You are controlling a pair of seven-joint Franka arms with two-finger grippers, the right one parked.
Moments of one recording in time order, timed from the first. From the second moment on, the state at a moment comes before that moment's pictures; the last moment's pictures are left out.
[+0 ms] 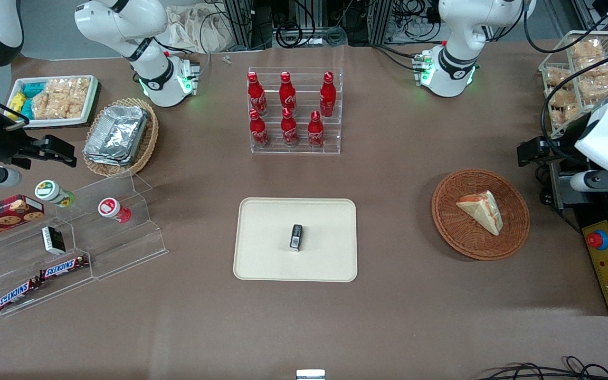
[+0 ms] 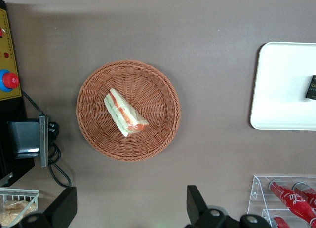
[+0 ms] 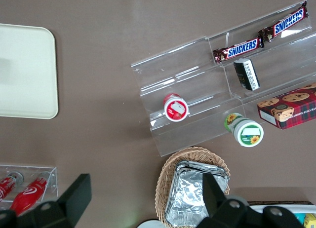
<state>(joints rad) -0.13 0.11 0.04 -1.44 -0.03 1.51 -0.09</state>
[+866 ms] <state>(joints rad) -0.09 0.11 0.07 -1.49 -0.03 1.50 -0.33</state>
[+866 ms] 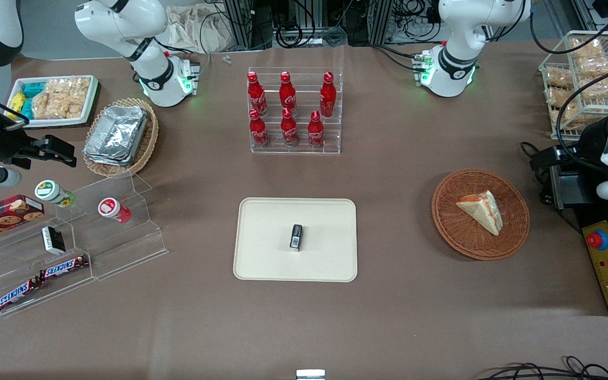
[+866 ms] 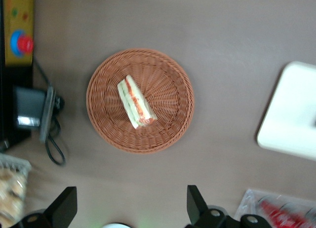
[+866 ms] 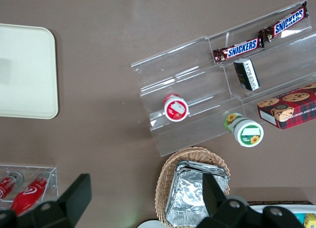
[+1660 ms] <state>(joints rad) -0.07 -0.09 0.07 -2.18 -0.03 2.05 -0.61</state>
